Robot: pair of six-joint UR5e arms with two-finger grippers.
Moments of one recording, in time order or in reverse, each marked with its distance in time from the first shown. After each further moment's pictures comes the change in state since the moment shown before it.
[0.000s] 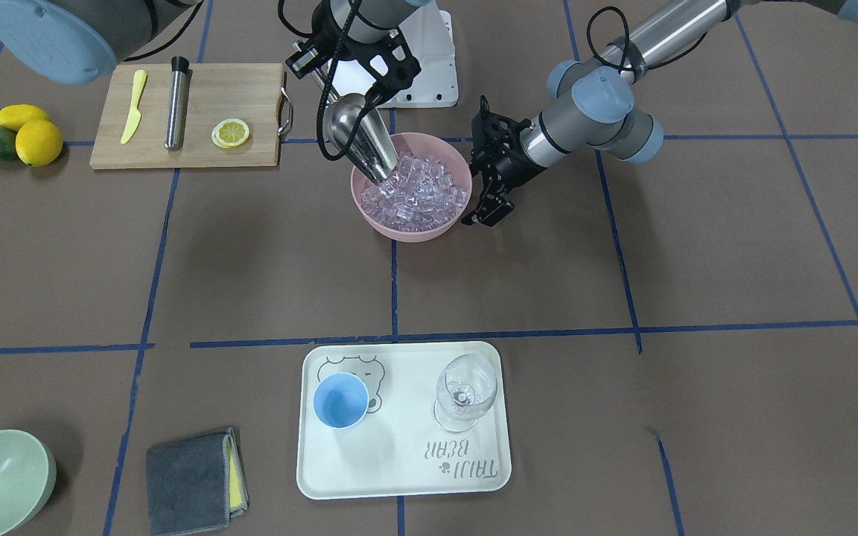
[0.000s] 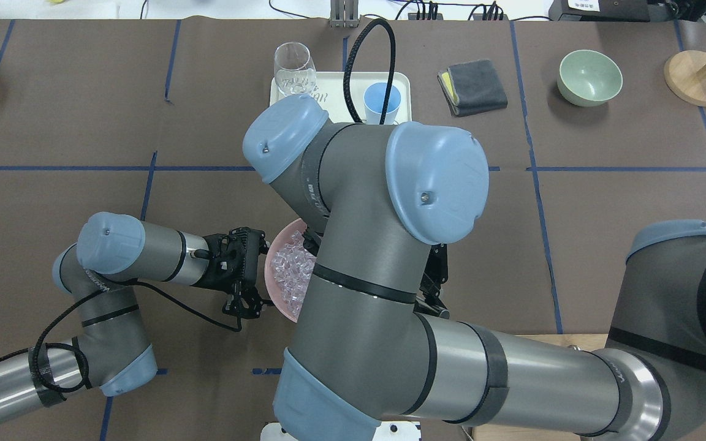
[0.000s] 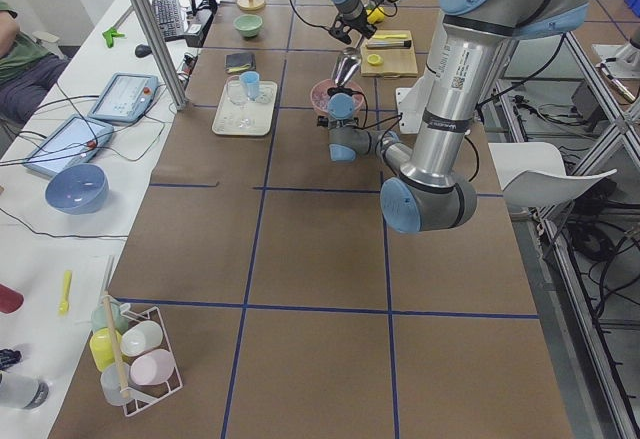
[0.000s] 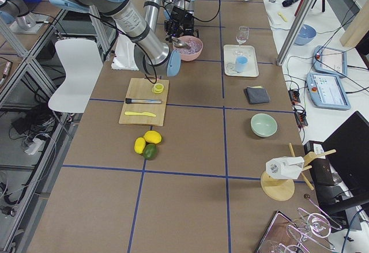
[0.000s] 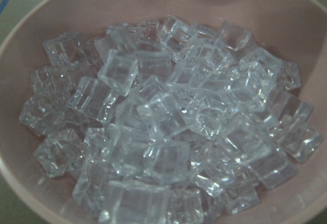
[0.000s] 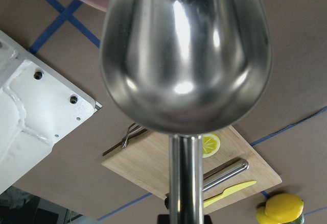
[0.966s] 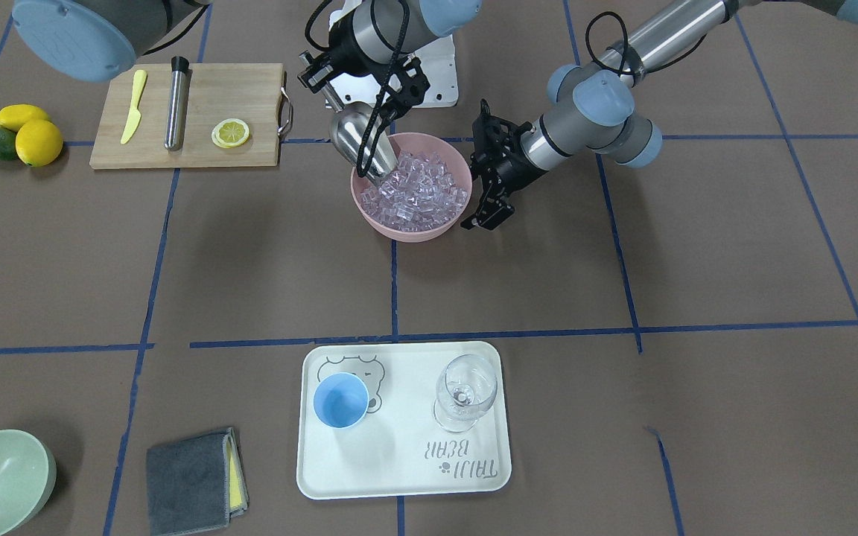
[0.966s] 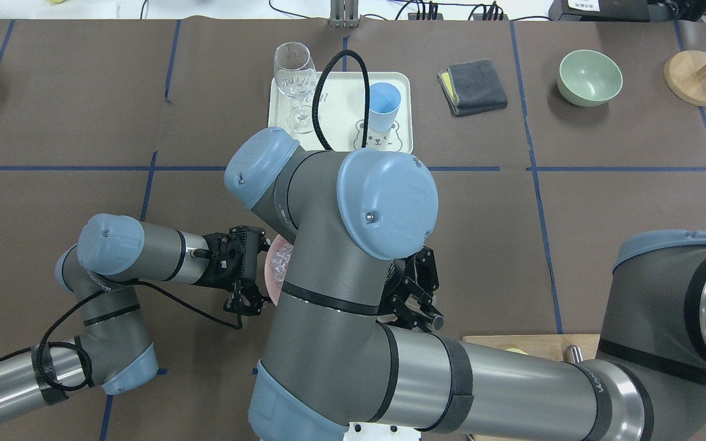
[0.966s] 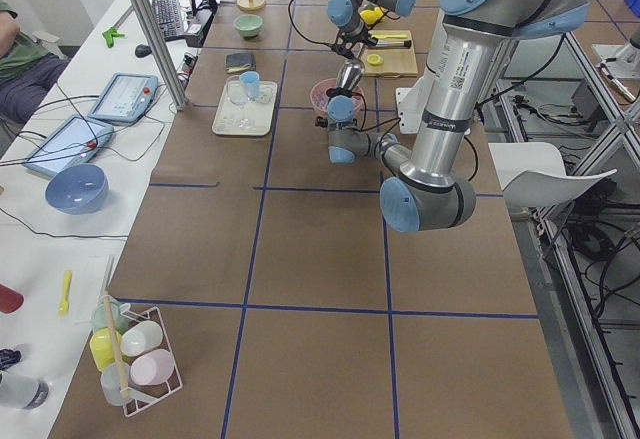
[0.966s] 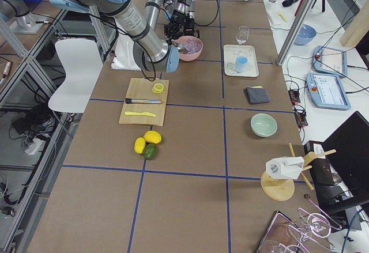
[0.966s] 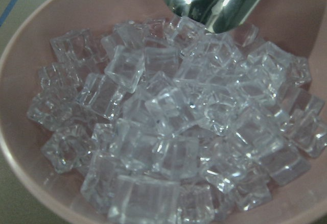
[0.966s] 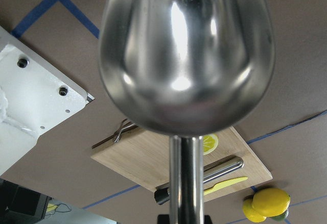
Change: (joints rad) left arm 0.000 -0.007 0.024 -0.037 0.019 0.000; right arm -0.045 0.006 -0.081 0.002 -0.050 -0.041
